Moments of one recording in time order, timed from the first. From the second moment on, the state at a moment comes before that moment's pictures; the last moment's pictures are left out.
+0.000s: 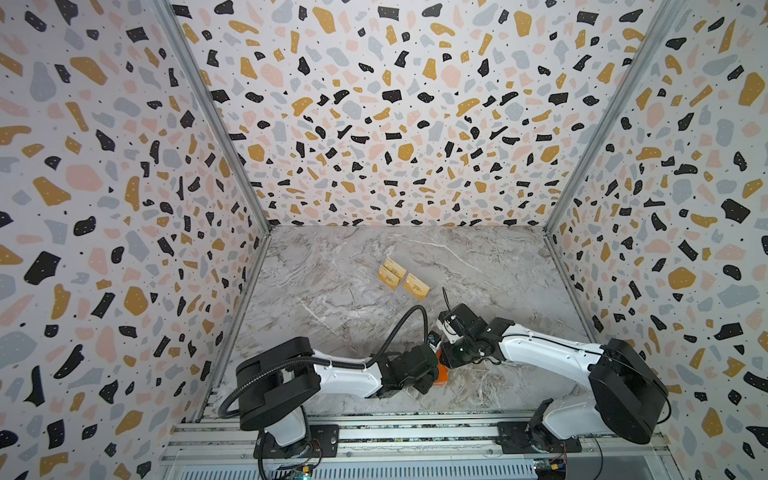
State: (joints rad) left arm -1.19 1.62 0.69 0.06 -0.14 -0.45; right arm 0.80 1.42 0.75 -0.54 -0.20 0.43
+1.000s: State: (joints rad) left arm -1.19 1.63 0.70 0.05 -0.14 -0.45; right arm 0.78 1.42 0.76 -0.57 -0.21 0.45
